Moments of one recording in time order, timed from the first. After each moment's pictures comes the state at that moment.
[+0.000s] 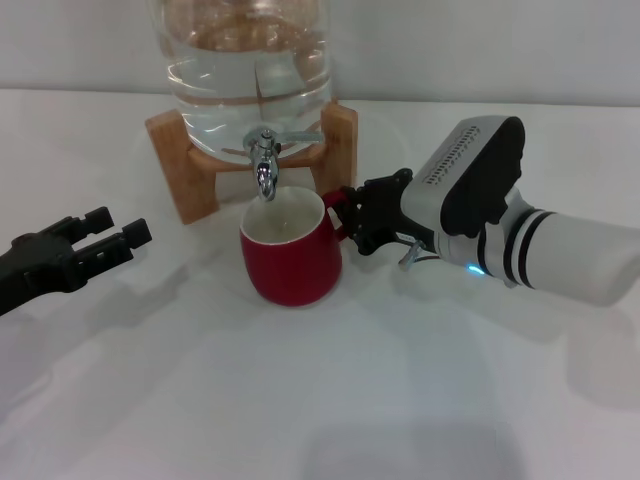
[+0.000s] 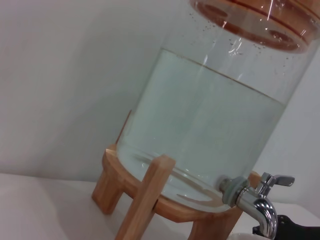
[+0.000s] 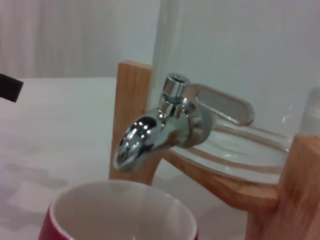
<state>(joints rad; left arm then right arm) -0.25 -2.07 0.64 0.71 -1.42 -1.47 1.62 0.75 2.03 0.87 0.64 -0.19 0.30 -2.47</state>
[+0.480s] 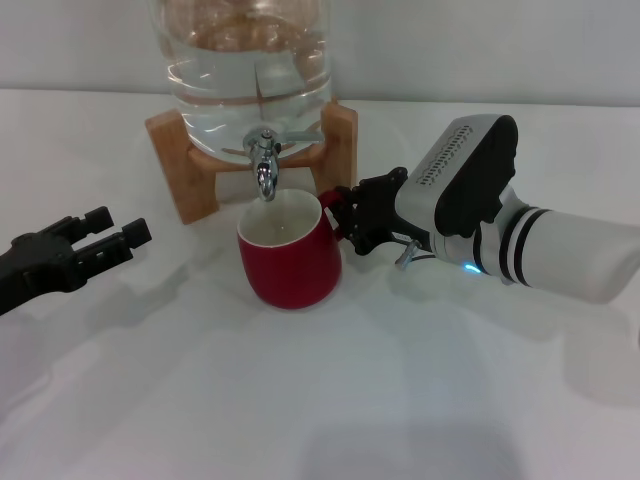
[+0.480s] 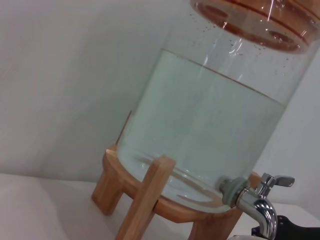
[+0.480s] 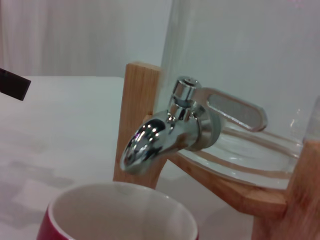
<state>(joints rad) -0.25 -2.07 0.64 0.71 -1.42 -1.47 1.62 0.76 2.03 0.86 0.64 -0.18 0.30 -2.47</state>
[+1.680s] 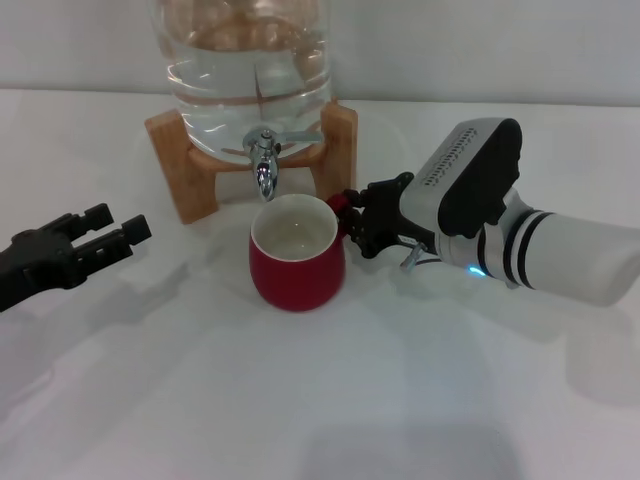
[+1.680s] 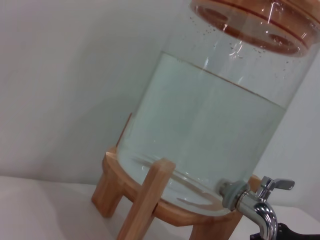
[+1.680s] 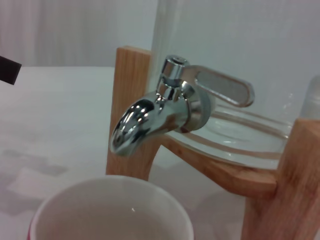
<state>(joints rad) -0.25 -2.07 0.64 0.71 -1.43 -1.47 1.62 0.77 2.03 0.85 0.61 -0.16 0.29 -2.46</state>
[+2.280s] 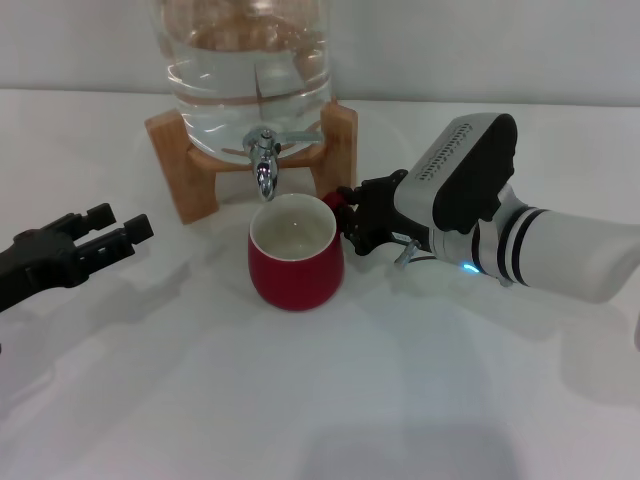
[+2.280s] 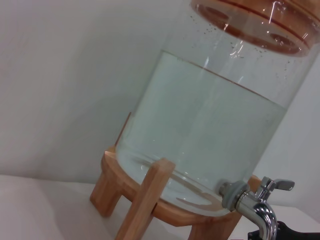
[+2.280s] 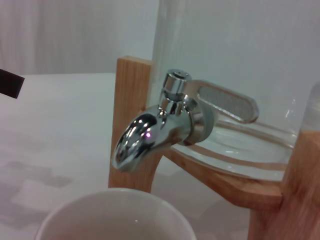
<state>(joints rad) -0.26 -2.07 0.64 0.71 -1.42 -1.47 1.61 0.78 2.03 0.84 0.62 -0.13 0.29 -2.46</state>
